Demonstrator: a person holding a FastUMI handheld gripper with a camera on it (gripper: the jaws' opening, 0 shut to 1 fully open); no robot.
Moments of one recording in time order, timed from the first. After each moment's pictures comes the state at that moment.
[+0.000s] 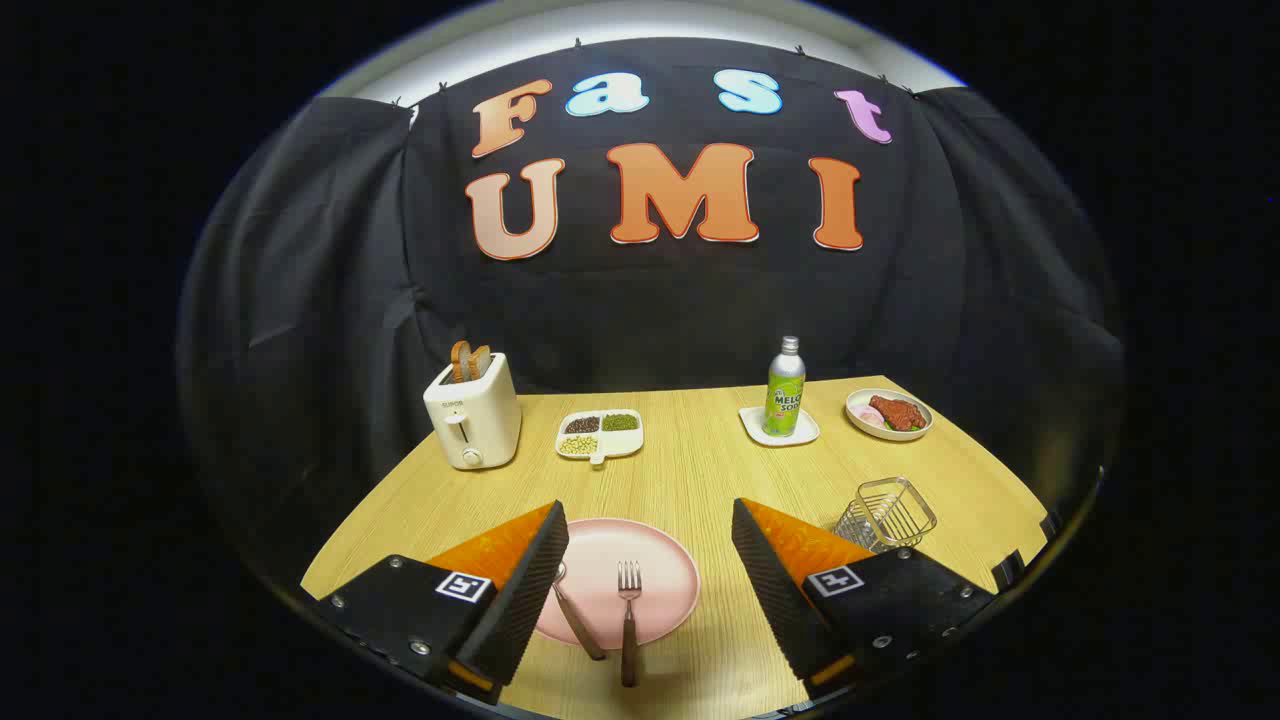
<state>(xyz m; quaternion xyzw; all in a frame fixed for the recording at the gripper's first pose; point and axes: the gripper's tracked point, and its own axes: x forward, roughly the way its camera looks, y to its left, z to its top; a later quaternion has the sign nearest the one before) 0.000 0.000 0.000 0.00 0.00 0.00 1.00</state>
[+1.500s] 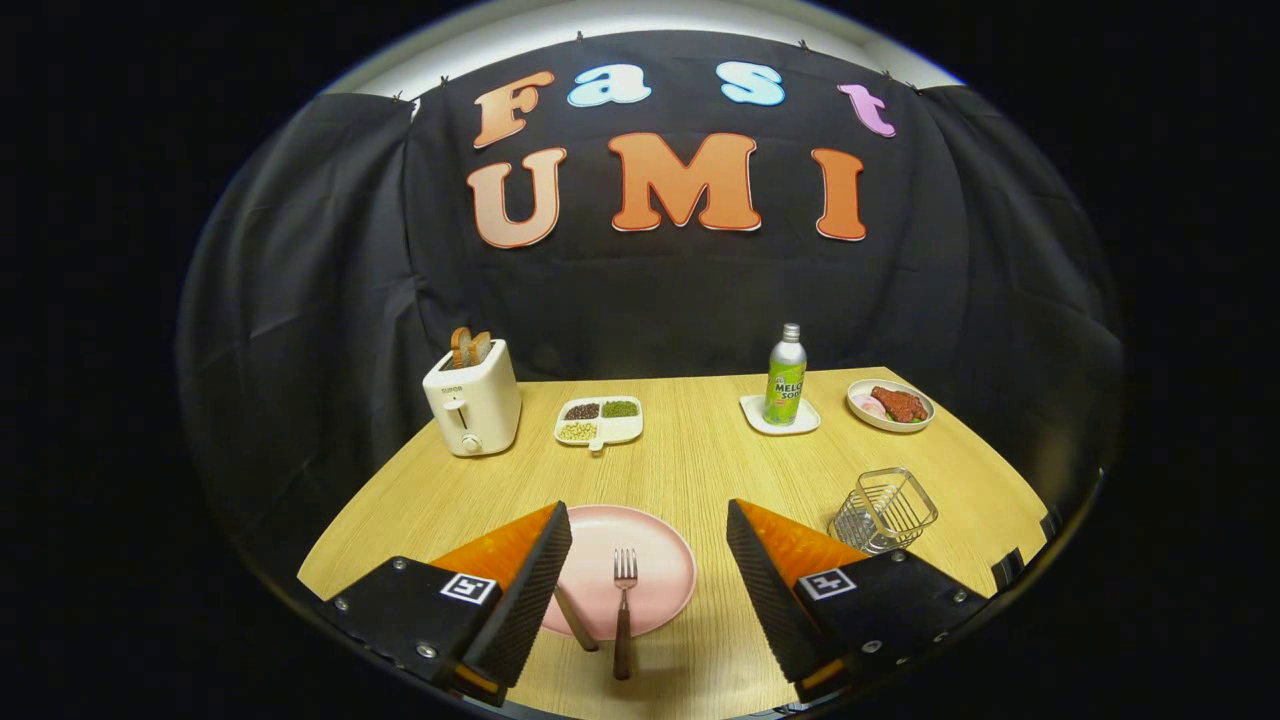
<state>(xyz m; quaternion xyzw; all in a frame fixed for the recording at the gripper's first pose) 0.002 0.001 -0.018 -0.01 0.02 0.01 1.00</state>
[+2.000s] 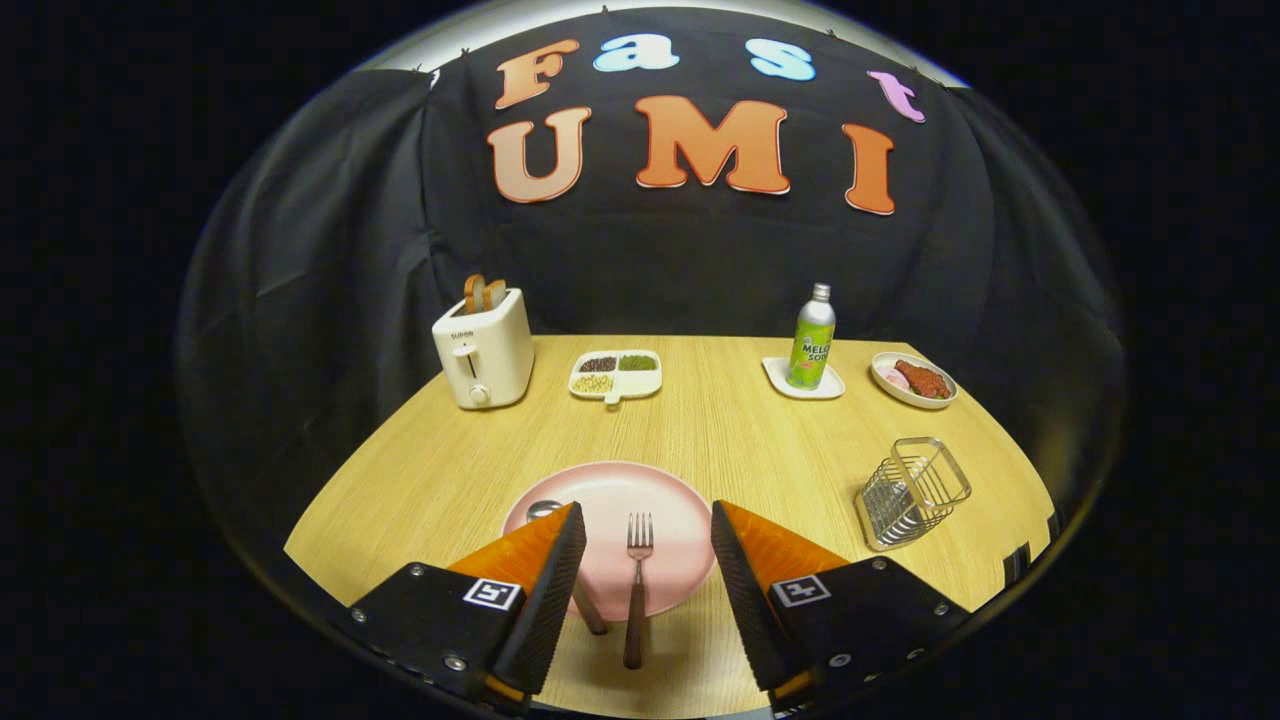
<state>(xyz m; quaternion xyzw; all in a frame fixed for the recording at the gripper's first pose) 0.018 0.019 -0.076 -0.04 0.09 0.02 0.99</state>
